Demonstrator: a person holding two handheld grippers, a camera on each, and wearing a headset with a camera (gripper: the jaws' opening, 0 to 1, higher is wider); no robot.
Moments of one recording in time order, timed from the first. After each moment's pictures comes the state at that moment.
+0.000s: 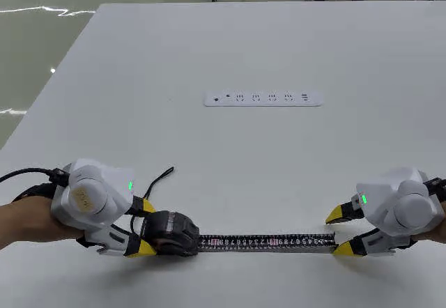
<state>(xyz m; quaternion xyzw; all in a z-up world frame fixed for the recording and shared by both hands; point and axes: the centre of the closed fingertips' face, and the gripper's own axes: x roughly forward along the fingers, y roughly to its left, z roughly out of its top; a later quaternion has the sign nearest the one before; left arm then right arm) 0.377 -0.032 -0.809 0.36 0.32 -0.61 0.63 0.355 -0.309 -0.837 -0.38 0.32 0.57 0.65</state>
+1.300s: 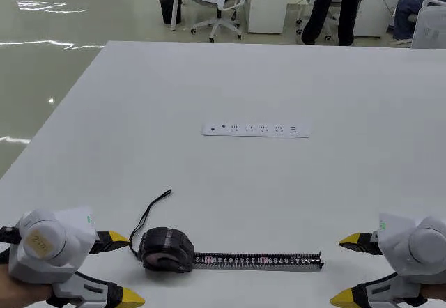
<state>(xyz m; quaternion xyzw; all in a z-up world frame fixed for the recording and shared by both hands) 0.334 -0.010 -0.782 0.20 0.33 -0.51 0.77 0.319 -0.319 -0.799 -0.23 0.35 0.44 0.79</state>
